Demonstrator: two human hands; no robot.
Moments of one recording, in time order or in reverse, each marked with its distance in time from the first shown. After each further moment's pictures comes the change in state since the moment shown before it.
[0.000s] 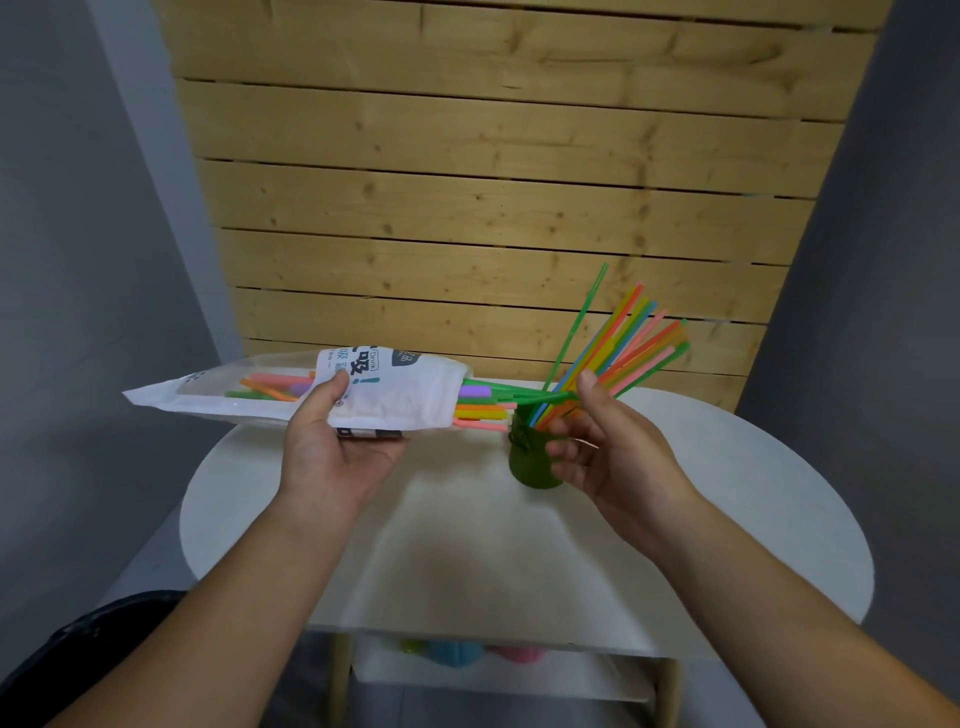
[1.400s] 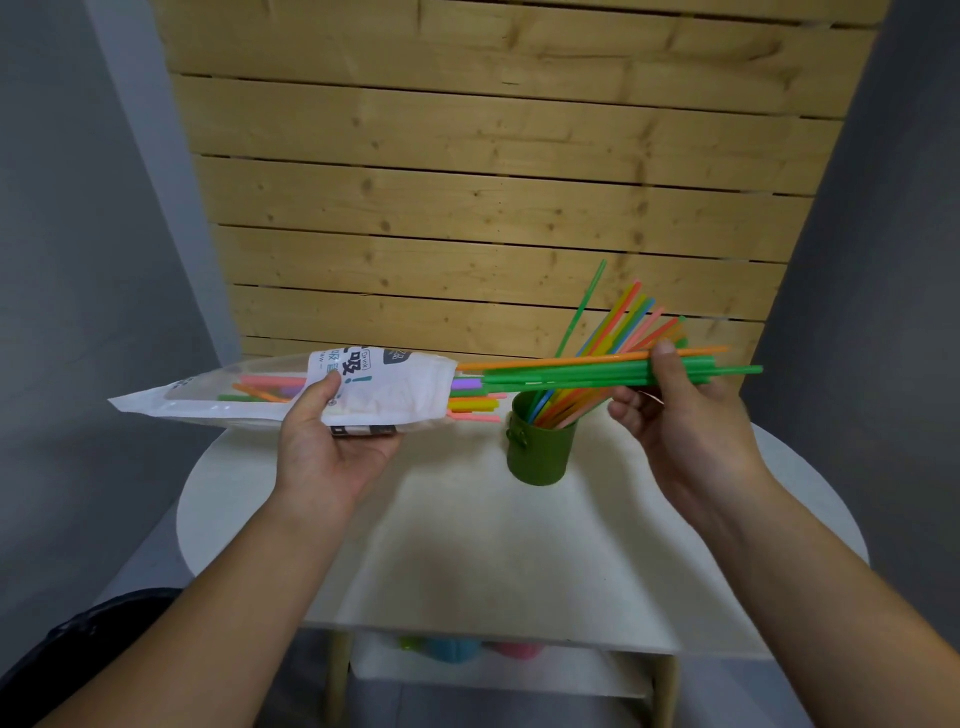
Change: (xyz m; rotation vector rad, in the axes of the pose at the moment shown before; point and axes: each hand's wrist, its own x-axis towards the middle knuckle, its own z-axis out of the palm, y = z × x) left_hand 0.003 0.000 -0.003 -0.030 0.015 -0.003; right_hand -0.005 -0.037 -0.013 0.057 0.208 -0.316
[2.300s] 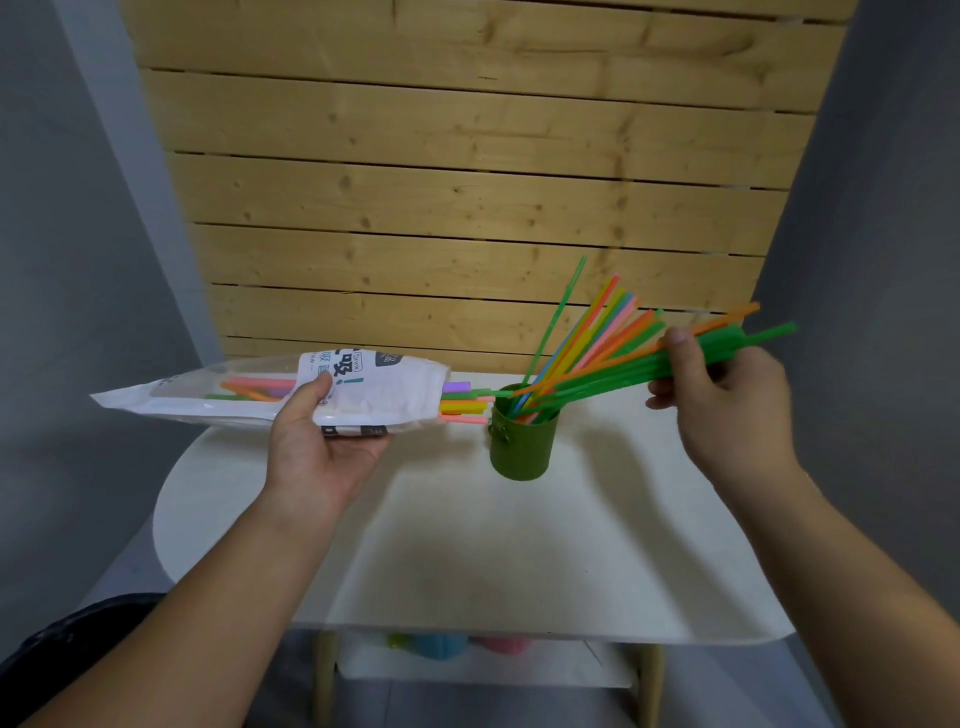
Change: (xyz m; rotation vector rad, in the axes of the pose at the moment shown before) left_hand 0.004 -0.010 -0.001 0.016 0.012 -0.014; right_hand 0.007 -0.022 -0.037 -0.775 0.129 -0.393
